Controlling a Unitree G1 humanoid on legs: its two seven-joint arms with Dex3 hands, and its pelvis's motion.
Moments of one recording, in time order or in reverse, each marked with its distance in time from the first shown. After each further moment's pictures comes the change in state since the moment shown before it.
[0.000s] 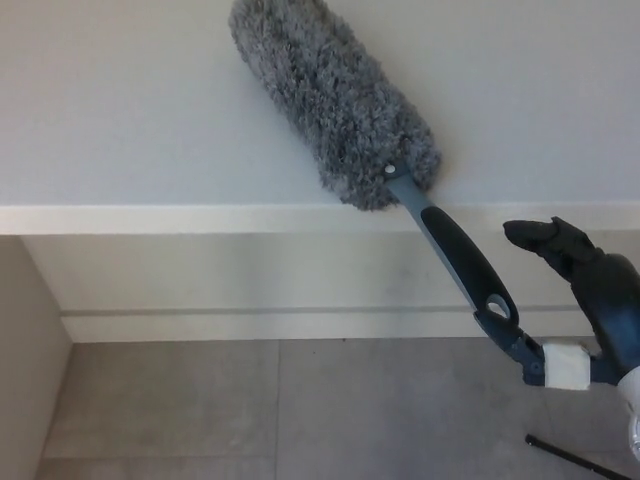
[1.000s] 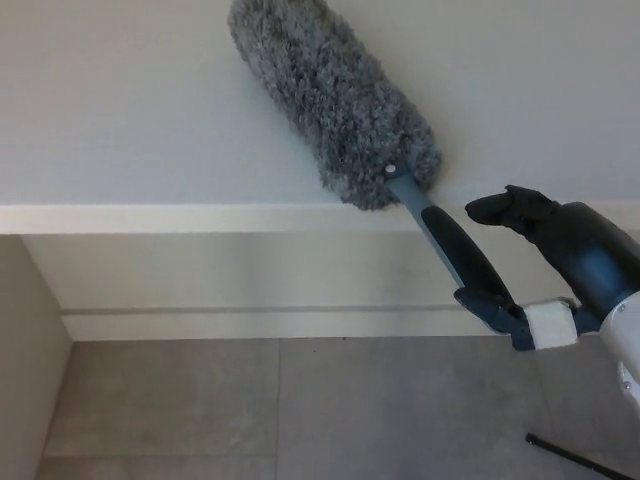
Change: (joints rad) left_arm 0.019 -0.001 0.005 0.027 -0.017 -0.048 -0.006; right_arm -0.256 -0.193 0.193 0.046 -0.035 0.119 0.125
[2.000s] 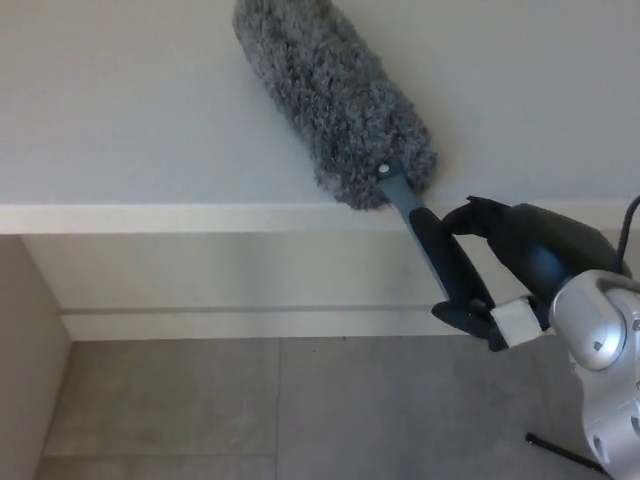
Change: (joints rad) left_arm 0.040 -0.011 0.000 0.027 -0.022 -0.003 -0.028; right_arm -0.158 -0.022 0.221 0.133 -0.104 0.024 0.038
